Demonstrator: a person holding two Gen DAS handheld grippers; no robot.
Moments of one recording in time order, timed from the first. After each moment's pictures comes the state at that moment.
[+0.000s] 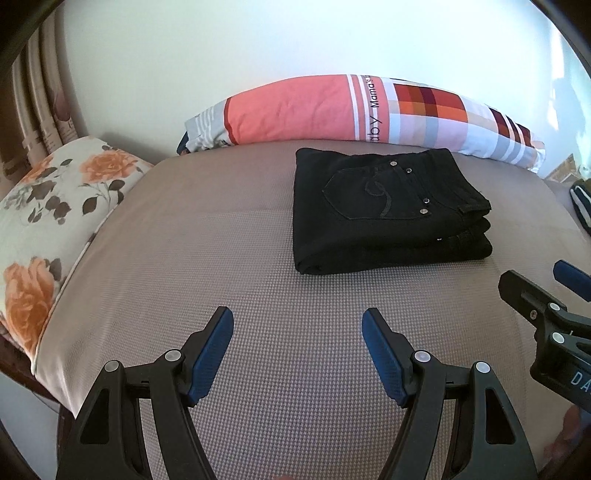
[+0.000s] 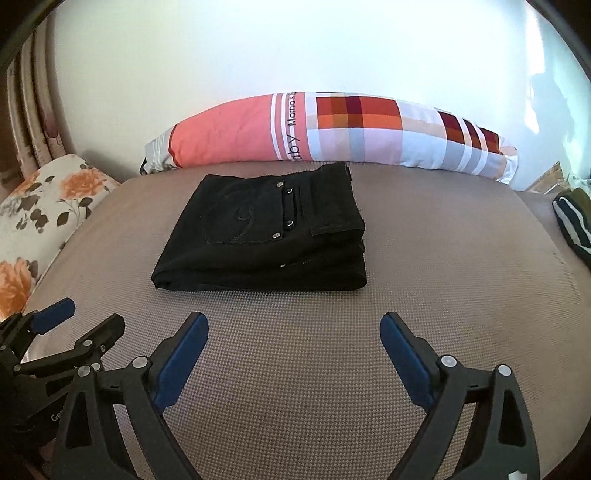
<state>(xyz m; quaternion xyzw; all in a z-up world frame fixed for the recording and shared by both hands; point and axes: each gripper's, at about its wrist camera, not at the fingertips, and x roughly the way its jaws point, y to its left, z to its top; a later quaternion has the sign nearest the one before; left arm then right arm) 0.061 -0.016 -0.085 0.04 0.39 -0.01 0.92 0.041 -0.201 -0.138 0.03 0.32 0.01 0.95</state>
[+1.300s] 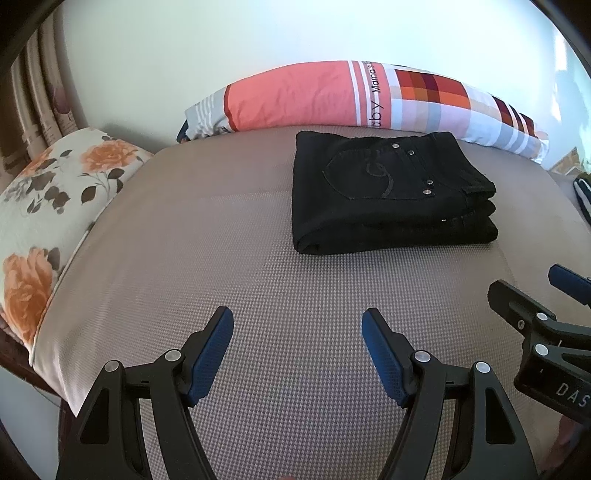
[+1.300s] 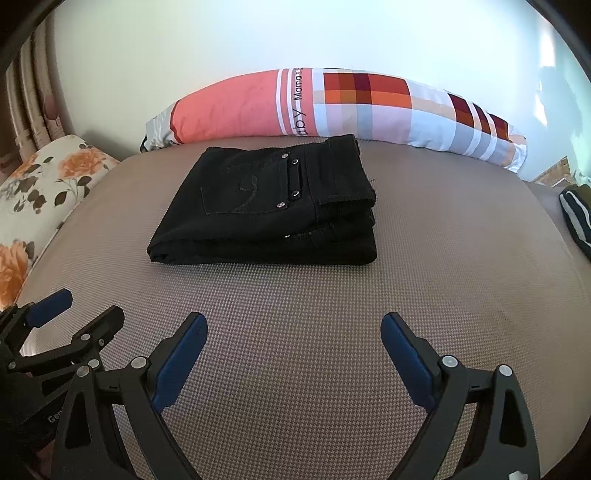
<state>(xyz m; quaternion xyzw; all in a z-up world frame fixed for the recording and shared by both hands) 0.059 -0.016 -0.102 0.04 0.41 0.00 0.91 0.045 -0.195 -0.157 0.02 0.36 0.01 0.93</state>
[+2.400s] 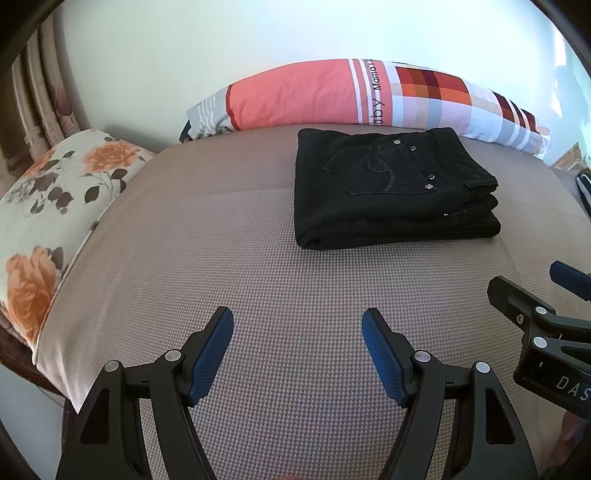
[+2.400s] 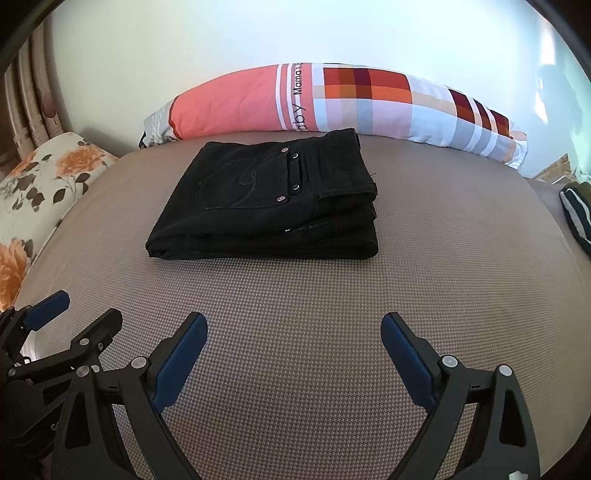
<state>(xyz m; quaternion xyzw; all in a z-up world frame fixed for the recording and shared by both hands) 0.056 -0.014 -0.104 0.05 0.41 0.00 0.91 0.048 -0.196 -0.160 0.02 0.37 0.01 0.93</state>
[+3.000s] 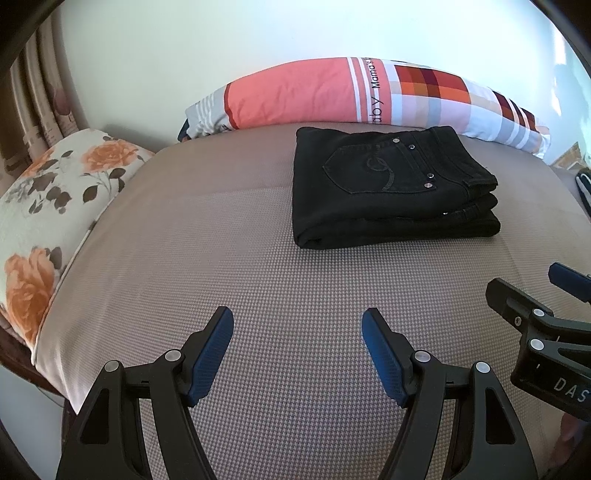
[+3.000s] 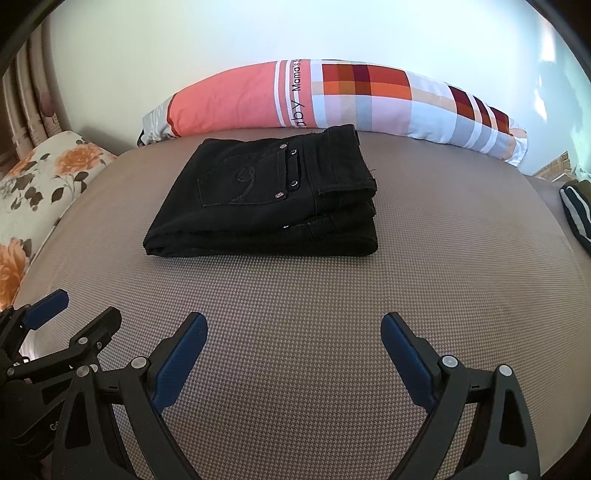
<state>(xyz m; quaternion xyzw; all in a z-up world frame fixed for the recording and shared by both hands) 0.060 -0.014 -0.105 0.05 0.41 0.00 0.91 0.049 -0.196 -0.164 0.02 0.37 0.01 0.93</state>
